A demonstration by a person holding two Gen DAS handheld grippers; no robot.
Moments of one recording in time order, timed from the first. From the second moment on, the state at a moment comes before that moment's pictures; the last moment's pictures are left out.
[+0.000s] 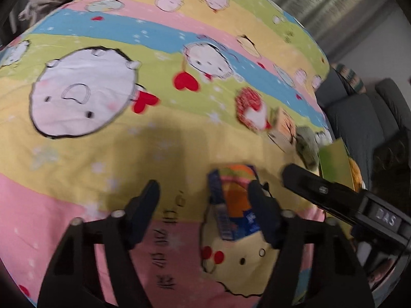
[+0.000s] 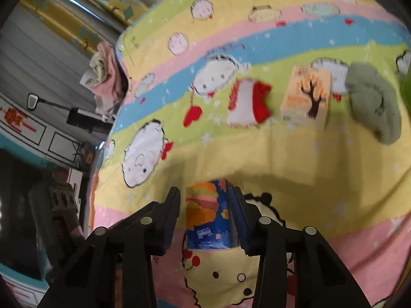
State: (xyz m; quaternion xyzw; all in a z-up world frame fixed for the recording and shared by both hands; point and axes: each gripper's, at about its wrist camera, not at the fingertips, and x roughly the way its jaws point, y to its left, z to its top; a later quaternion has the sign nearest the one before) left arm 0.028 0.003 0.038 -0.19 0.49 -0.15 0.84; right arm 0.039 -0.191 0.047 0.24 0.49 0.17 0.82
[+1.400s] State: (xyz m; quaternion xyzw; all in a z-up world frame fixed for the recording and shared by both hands) left arm 0.030 -0.276 0.147 -0.07 0.35 -0.50 0.79; right arm -0.052 -0.422 0.144 0.32 0.25 -0.11 0.91
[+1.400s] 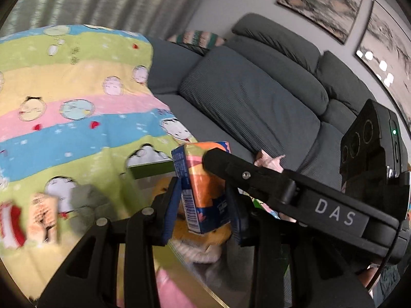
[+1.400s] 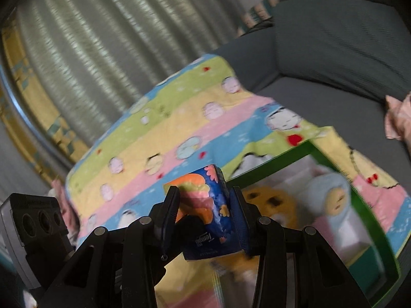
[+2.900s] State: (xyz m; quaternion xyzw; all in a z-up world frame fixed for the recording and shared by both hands) left arm 0.029 -0.239 0.142 -0.03 0.37 -0.41 0.83; right arm -0.081 -0.445 0.115 0.41 0.19 -0.12 0.89
